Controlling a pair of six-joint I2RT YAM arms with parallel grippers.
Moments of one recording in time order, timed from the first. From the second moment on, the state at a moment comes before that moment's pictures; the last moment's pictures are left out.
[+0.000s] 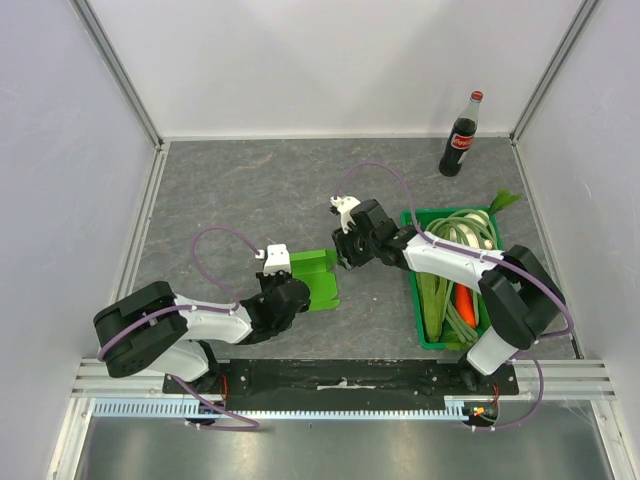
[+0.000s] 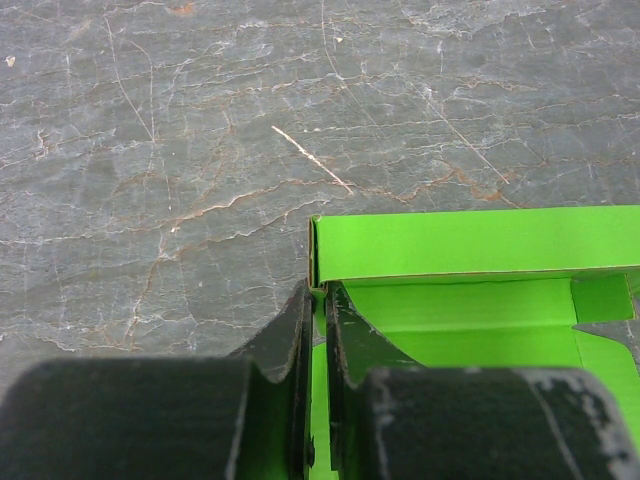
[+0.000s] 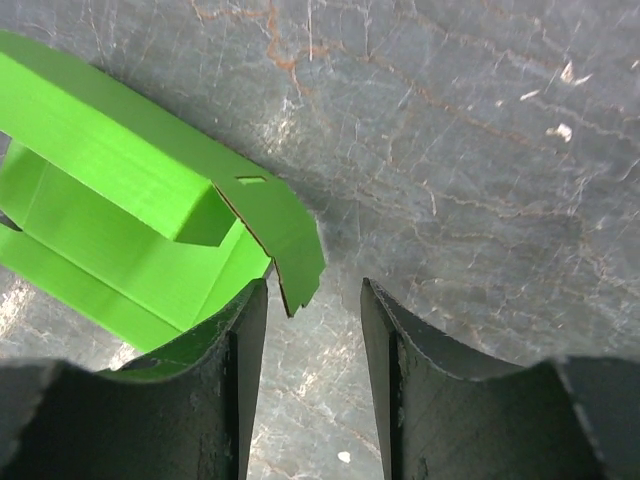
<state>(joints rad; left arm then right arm) -1.04 1.40 0.35 0.45 -1.09 -0.53 0.72 1.63 1.00 -0.20 -0.10 0.15</state>
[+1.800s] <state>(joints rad) -1.04 0.92 0.15 0.51 -0.67 -0.53 0.81 1.62 1.06 -0.27 0.18 0.34</state>
